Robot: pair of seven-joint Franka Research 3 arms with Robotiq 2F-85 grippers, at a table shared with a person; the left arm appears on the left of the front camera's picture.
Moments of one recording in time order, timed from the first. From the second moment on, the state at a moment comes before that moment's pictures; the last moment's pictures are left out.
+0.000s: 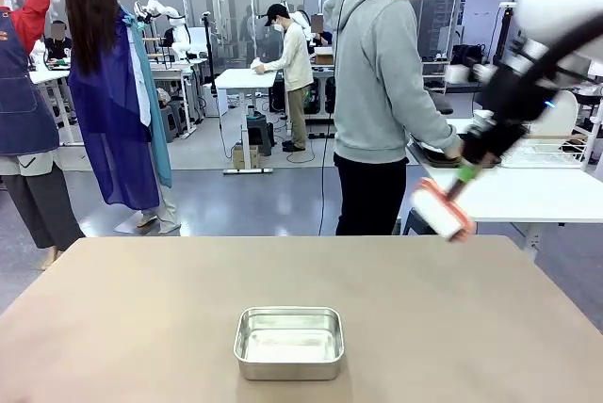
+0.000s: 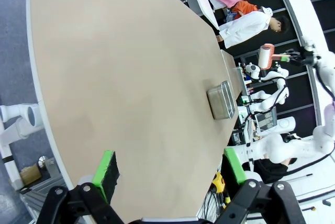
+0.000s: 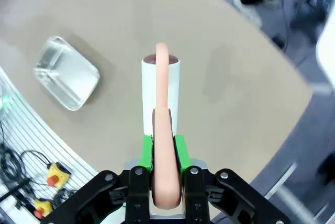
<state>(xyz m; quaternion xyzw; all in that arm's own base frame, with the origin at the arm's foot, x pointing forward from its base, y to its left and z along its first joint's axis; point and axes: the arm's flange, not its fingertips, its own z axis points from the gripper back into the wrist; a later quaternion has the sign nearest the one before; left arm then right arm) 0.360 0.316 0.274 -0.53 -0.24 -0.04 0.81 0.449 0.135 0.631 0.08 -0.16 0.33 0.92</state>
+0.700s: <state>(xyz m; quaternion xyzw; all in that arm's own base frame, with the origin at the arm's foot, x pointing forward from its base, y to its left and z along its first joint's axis) 0.360 0.316 0.274 -0.53 -0.24 -0.04 0.81 0.447 0.384 0.557 0.04 -0.03 0.63 0.78</state>
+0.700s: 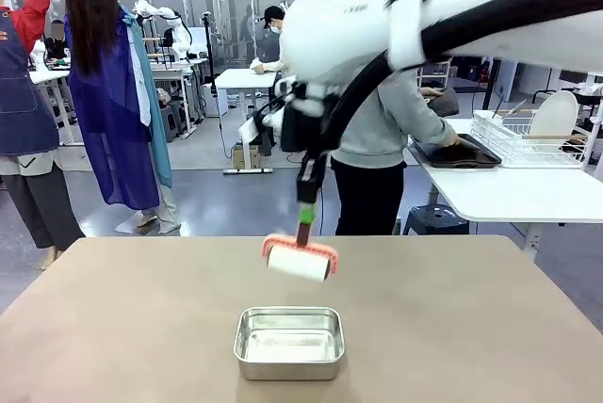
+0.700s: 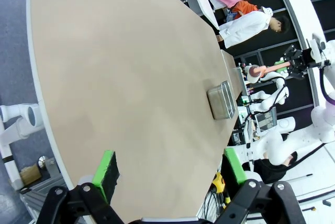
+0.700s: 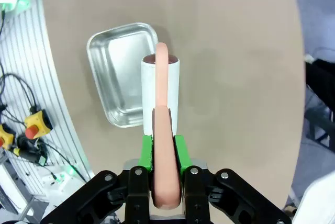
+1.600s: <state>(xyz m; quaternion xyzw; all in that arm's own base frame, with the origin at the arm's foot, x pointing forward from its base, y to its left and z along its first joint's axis) 0.360 0.316 0.274 -0.53 -0.24 -0.04 0.81 0.437 0.428 0.511 0.06 0.02 0.67 0.74</state>
